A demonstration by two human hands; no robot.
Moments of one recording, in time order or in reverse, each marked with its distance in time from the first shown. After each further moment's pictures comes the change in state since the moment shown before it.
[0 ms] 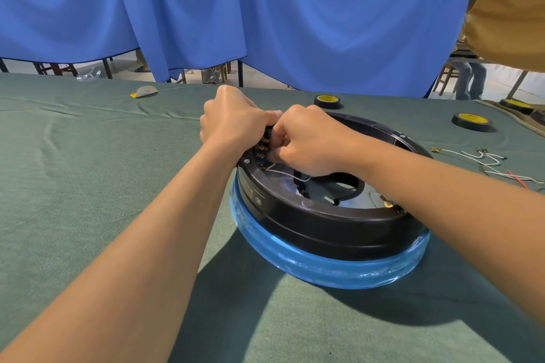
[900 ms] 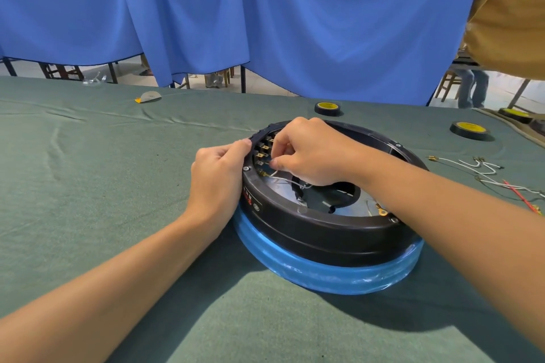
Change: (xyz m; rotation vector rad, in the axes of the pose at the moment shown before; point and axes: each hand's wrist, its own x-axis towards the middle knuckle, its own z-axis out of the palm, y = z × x) left_hand -0.049 -0.056 0.001 -0.626 -0.014 0.140; right_hand -0.004 0.007 -0.001 0.027 -0.027 -0.020
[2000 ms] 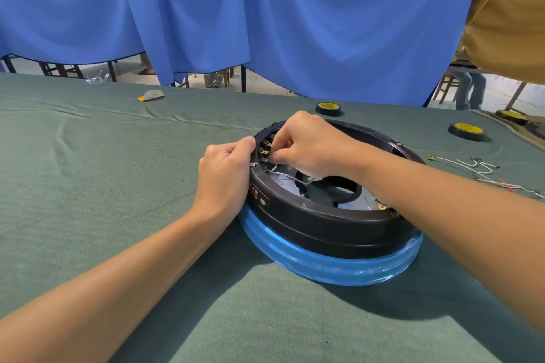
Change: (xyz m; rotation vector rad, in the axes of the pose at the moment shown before) left_hand -0.002 0.000 0.000 0.110 -0.006 0.044; right_hand 0.005 -0.005 0.002 0.051 0.061 0.036
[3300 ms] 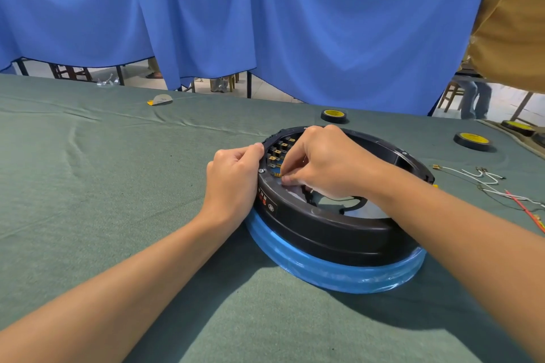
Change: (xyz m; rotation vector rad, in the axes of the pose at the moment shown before) left_hand -0.001 0.002 0.000 0.043 0.022 0.074; right_hand -0.024 -0.011 -0.007 -0.059 -0.018 -0.036
